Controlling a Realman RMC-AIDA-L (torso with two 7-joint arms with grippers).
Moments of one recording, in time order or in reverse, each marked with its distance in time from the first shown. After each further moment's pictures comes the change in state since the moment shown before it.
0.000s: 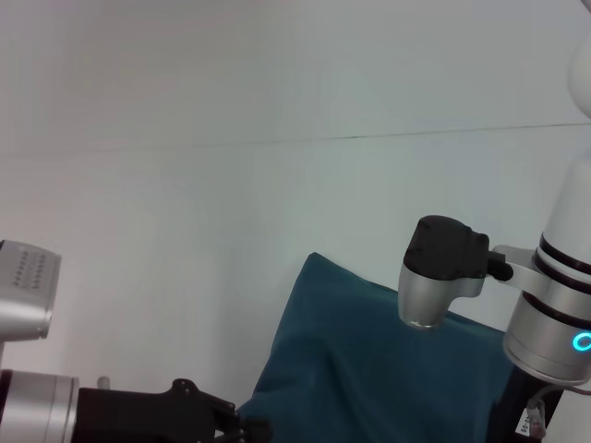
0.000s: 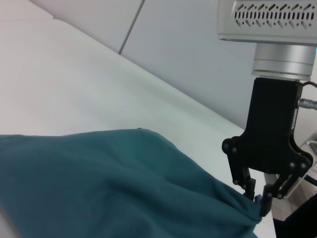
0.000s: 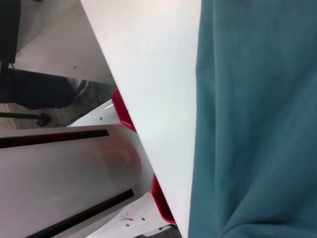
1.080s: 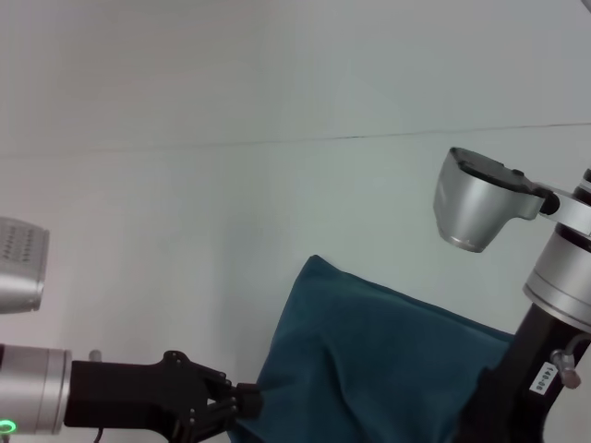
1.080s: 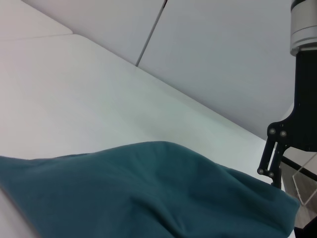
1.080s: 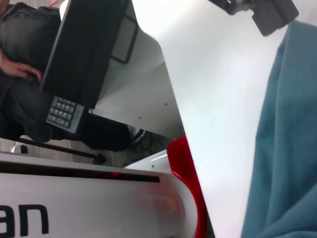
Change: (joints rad) left arm -0.034 0.013 -0.040 -0.003 0.001 -0.020 -0.007; right arm 0.024 -0.153 -0.012 0.014 0.383 -0.019 -0.052
